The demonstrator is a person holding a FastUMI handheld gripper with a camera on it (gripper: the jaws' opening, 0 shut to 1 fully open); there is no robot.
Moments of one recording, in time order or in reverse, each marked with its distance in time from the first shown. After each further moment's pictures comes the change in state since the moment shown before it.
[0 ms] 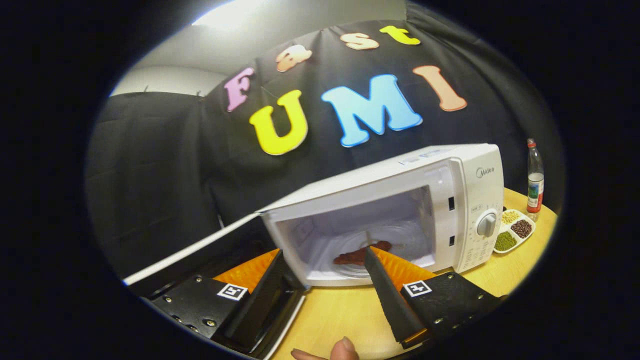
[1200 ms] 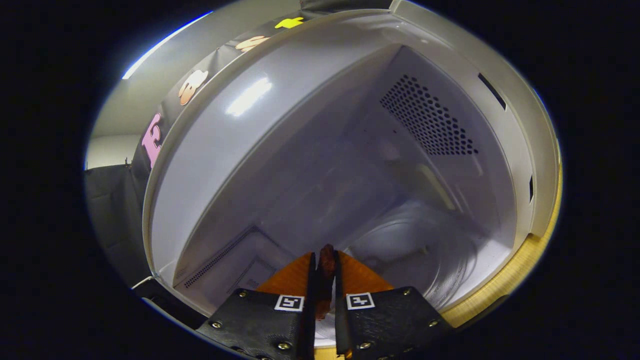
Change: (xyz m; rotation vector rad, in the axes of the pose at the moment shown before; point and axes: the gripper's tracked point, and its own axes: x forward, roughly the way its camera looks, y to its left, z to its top) arm 0.210 -0.157 -0.050 0.428 -0.149 -0.354
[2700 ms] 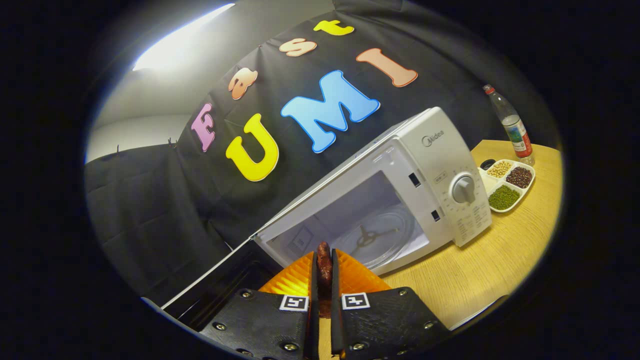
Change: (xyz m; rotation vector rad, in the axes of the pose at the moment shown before) arm -0.182 0.024 0.031 -0.115 0.142 0.202
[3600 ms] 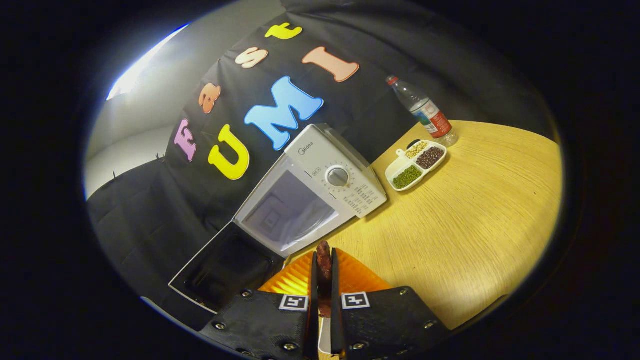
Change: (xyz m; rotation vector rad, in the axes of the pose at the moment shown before) arm -0.186 -0.124 0.011 0.147 0.097 -0.024
